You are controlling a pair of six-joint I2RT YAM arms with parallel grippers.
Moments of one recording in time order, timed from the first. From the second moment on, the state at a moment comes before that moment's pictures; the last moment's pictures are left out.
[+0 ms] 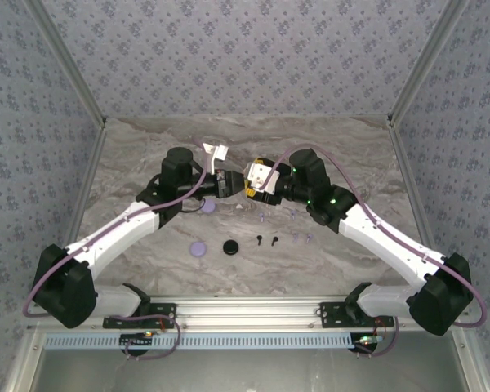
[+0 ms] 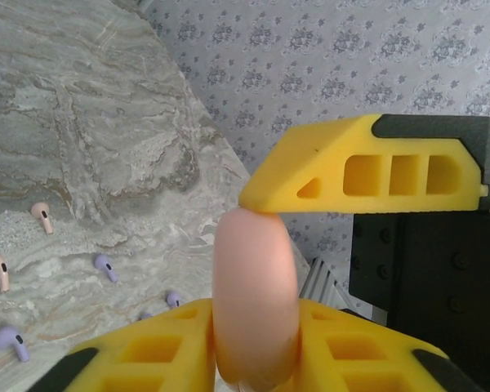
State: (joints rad) left arm -0.59 1.31 0.94 0.10 0.68 -0.70; right arm 0.69 1.24 1.04 -0.18 -0.25 -0.72
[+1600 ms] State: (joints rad) left arm -0.68 1.15 0.82 0.28 0.57 0.04; right arm 0.51 1.11 1.02 -0.06 -0.51 -0.19
